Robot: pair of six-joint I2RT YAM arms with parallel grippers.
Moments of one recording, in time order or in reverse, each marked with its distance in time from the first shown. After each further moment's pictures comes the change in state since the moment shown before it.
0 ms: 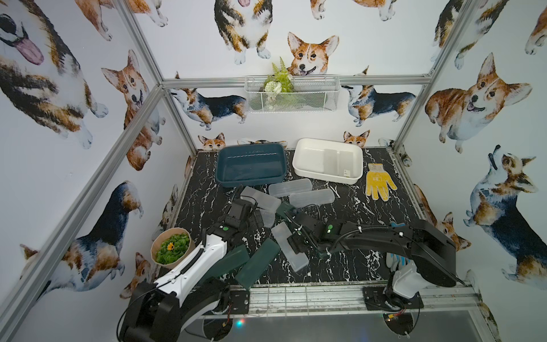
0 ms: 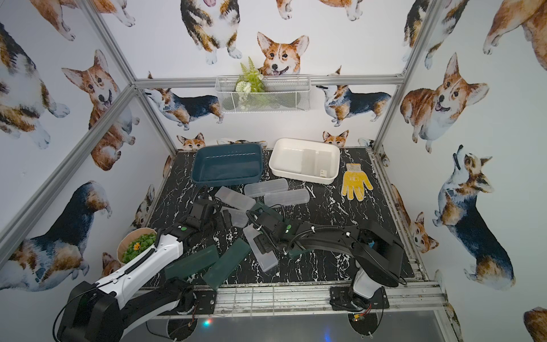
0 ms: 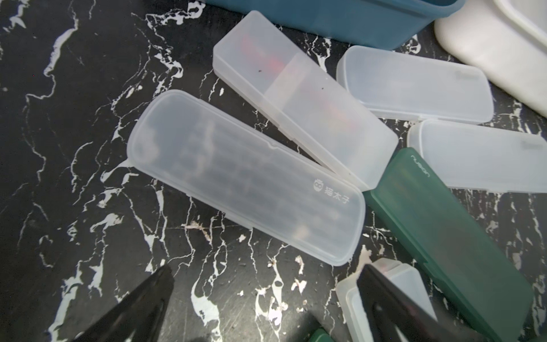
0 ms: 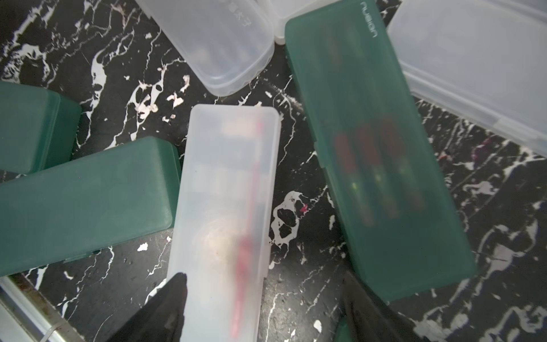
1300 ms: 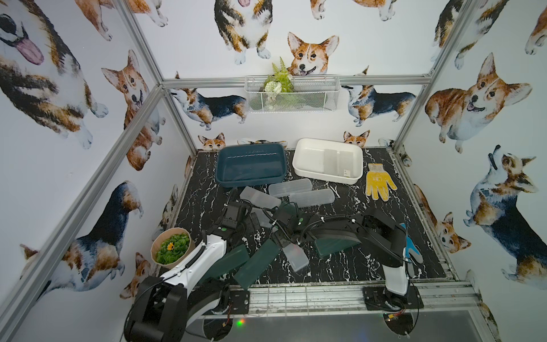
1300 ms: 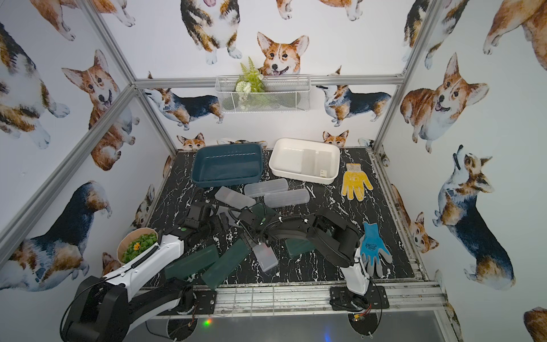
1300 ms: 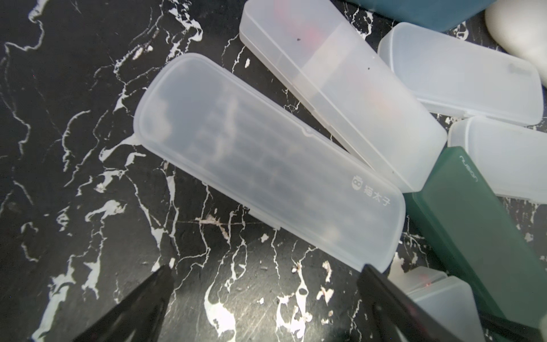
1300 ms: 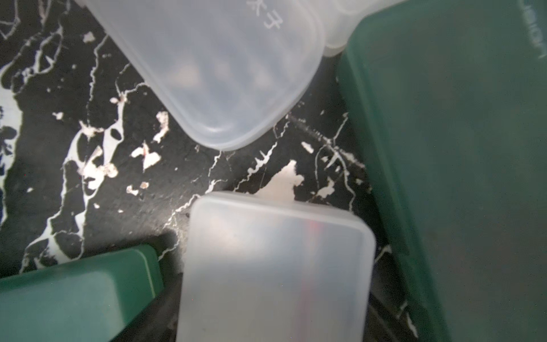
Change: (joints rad) left arm 0.082 0.034 -0.068 0.068 0.072 -0.003; right arm -0.017 0.369 0.299 -0.032 -0.002 0.018
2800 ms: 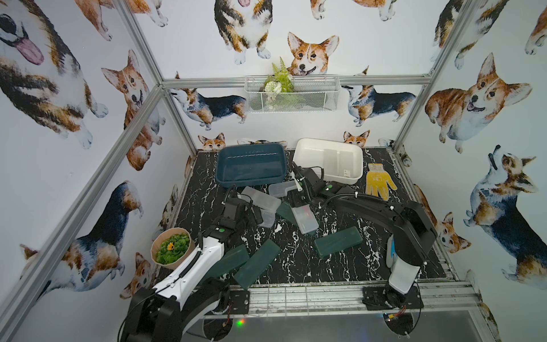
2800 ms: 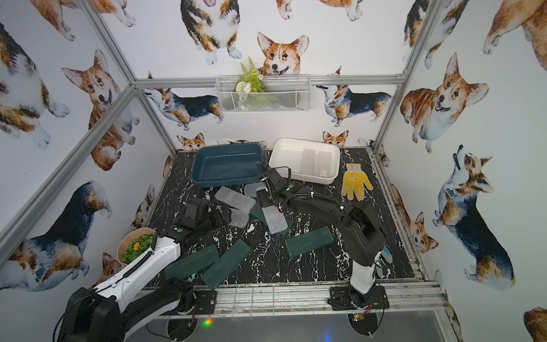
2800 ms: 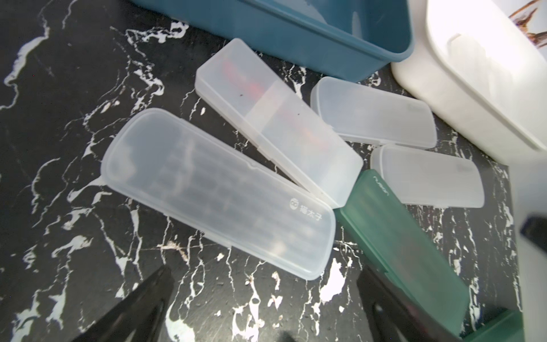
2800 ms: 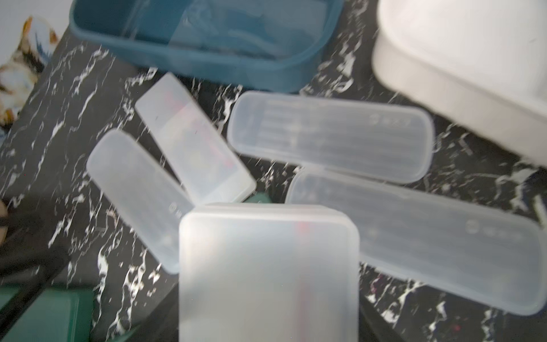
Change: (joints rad) left arm -0.037 -0.060 0.052 0.044 0.037 -0.003; right arm -0.320 -0.181 0.125 -0.018 -0.096 -0.042
